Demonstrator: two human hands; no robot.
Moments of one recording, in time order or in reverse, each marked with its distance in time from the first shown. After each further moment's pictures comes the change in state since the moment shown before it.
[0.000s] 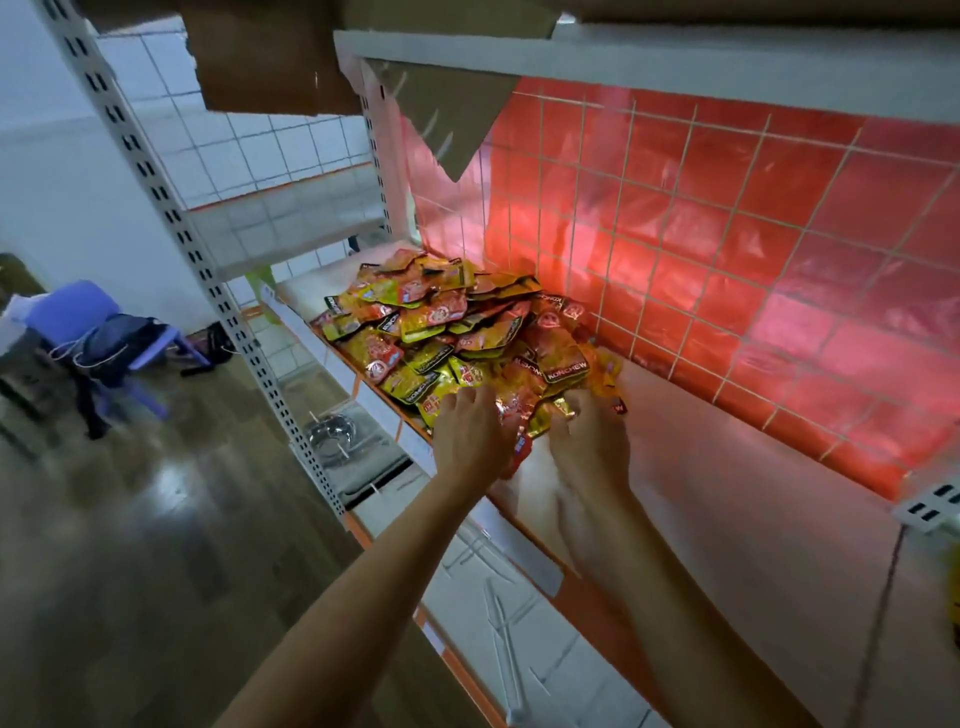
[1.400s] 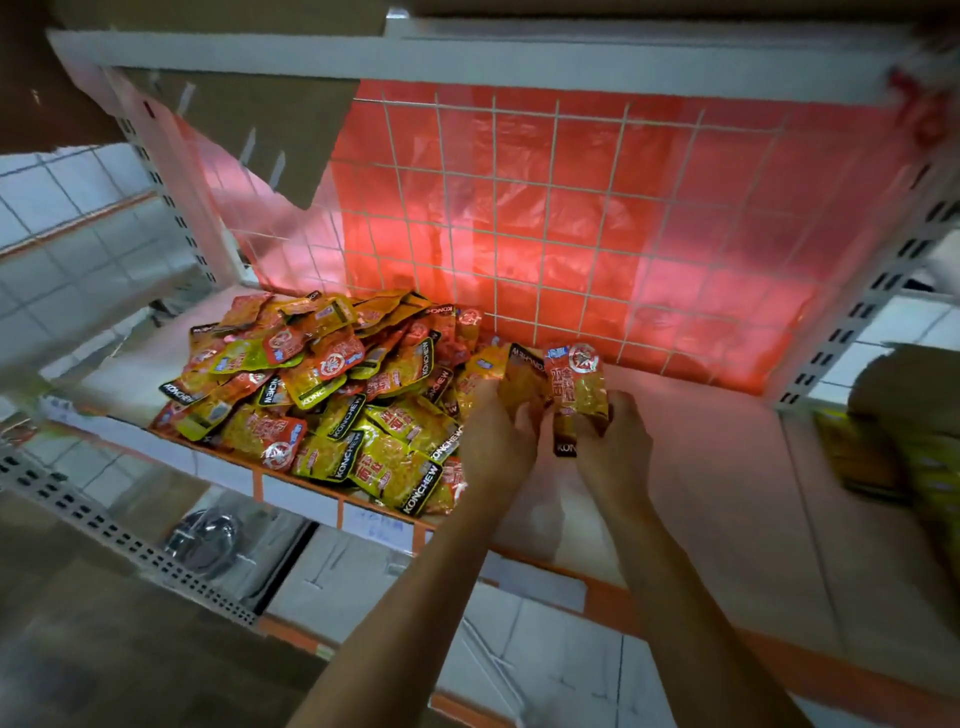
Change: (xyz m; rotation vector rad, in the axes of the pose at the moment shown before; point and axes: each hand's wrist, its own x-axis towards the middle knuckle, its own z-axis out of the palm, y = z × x) left_hand 0.024 0.044 0.011 -0.606 -0.191 0.186; right_hand -0.014 0.004 -0.019 0.188 0.426 0.450
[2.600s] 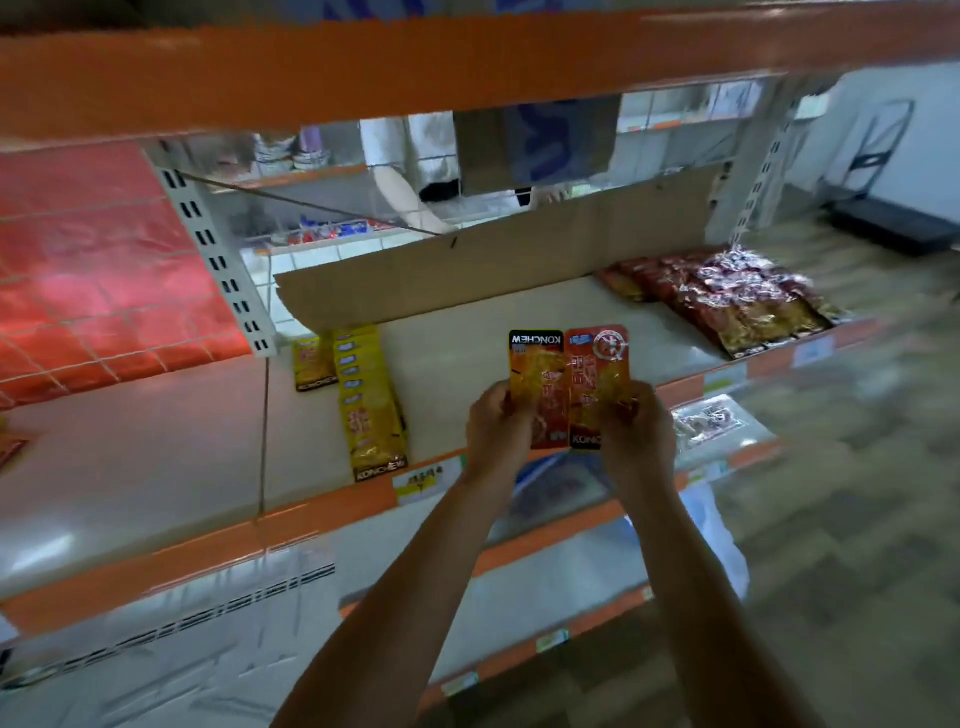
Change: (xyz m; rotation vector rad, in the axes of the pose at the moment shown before) left_hand -0.371 0.259 0.295 -0.473 -0.778 0.073; right_hand -0.123 0.237 -0.499 0.082 0.647 0.290
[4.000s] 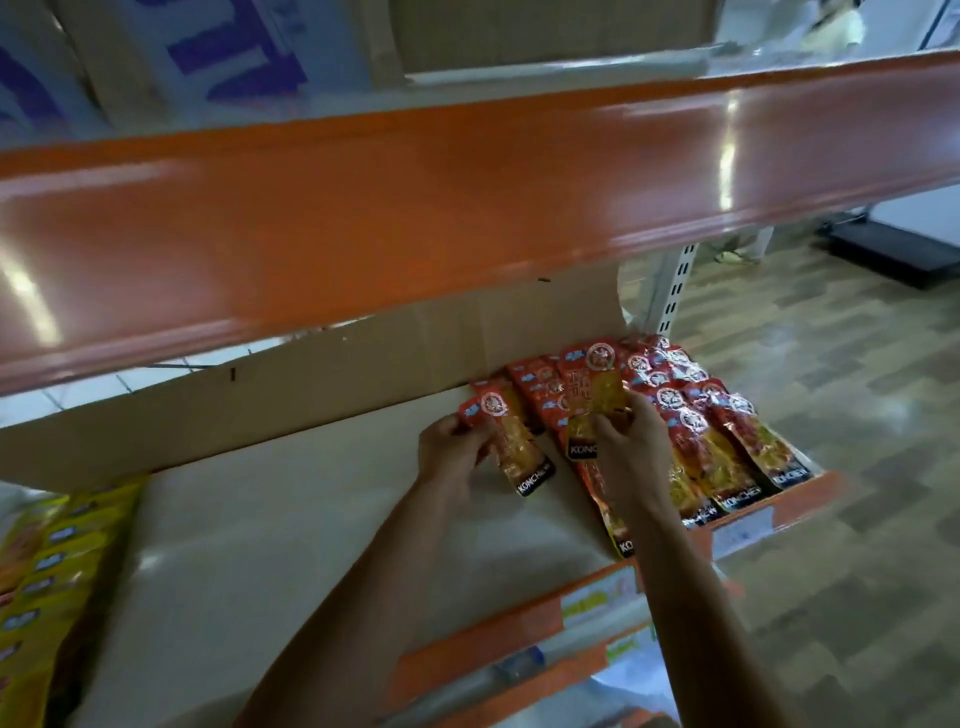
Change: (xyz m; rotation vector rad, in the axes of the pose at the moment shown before) left_hand 0.239 0.020 0.229 -0.146 0.113 -0.264; right_hand 0.333 0.050 -0.074 0.129 -0.044 -0.100
